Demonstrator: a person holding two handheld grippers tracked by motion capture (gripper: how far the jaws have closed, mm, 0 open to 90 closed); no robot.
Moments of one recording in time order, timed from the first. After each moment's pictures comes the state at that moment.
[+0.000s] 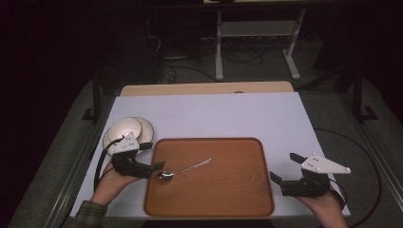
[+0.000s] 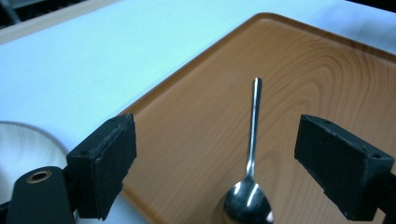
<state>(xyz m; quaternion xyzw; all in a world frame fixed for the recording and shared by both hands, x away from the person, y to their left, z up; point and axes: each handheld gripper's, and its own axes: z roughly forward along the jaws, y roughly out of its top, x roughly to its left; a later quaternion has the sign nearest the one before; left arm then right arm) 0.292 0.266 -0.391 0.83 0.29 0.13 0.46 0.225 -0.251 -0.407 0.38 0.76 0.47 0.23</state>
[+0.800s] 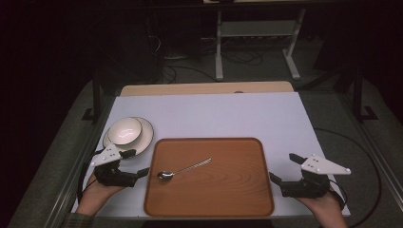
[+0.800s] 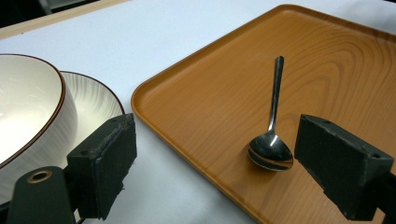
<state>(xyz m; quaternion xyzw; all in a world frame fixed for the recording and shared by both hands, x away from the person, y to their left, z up) 0.271 0.304 -0.406 0.81 0.31 0.16 0.47 0.223 -0.250 -0.407 0.38 0.76 0.48 0.22</state>
